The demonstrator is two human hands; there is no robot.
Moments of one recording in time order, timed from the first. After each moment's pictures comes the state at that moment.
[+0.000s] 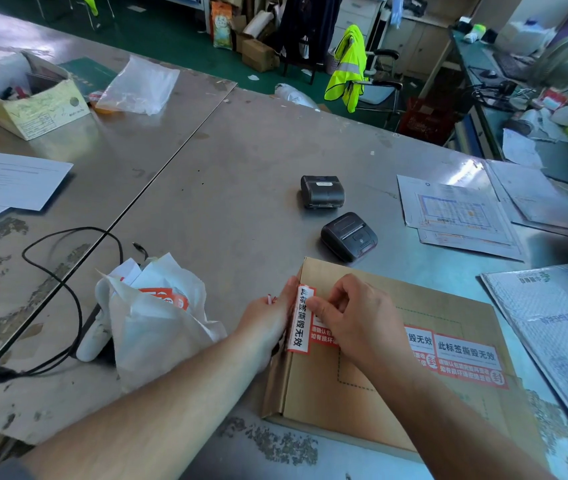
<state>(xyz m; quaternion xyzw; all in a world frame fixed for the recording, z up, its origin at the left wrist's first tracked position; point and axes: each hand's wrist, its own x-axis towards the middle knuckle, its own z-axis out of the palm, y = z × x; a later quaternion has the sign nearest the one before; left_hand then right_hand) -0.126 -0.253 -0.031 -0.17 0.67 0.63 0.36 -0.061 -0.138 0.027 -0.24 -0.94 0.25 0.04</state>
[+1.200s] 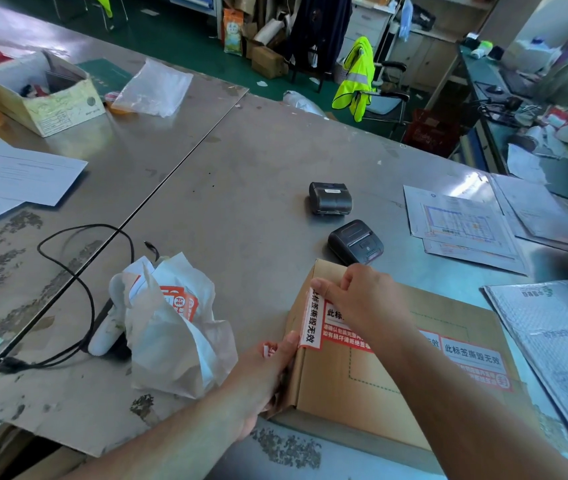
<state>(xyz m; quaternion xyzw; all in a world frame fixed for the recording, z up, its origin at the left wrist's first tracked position) -0.073 -0.303 -0.029 -0.12 0.61 0.66 0.43 -0.094 -0.135 0.043 -0.28 -0.94 0.19 -0.05</state>
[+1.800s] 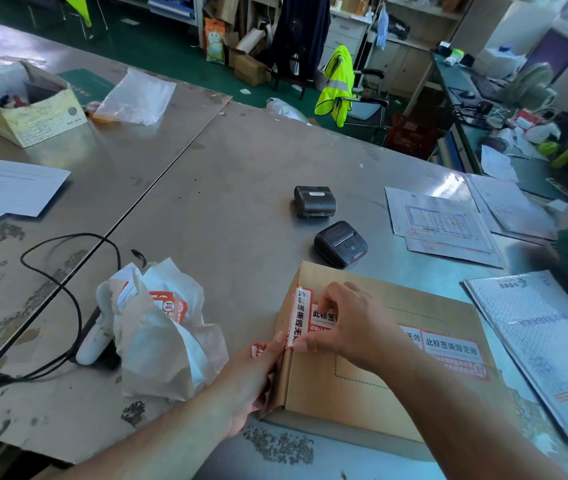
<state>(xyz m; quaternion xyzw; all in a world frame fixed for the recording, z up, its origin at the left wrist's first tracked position) -0.070 -0.306 -0.021 -0.11 0.58 0.67 0.45 -0.054 -0.135 0.046 -0.15 -0.96 0.22 -0.11</state>
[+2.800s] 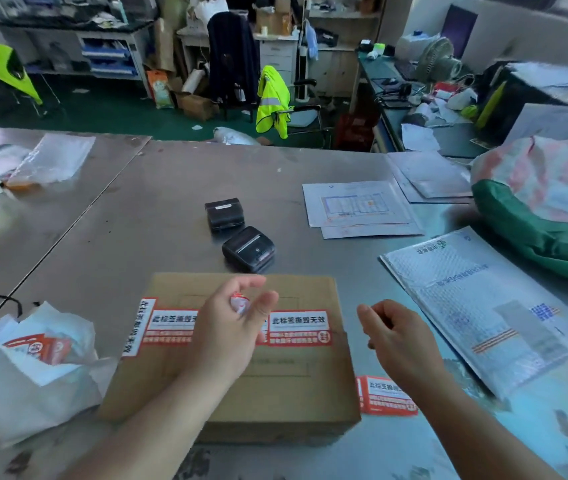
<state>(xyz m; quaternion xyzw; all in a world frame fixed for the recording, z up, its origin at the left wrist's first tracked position) -0.005 -0.128 0.044 0.18 0.80 0.56 0.09 0.117 0.066 0.028 -0.37 -0.83 0.41 0.12</state>
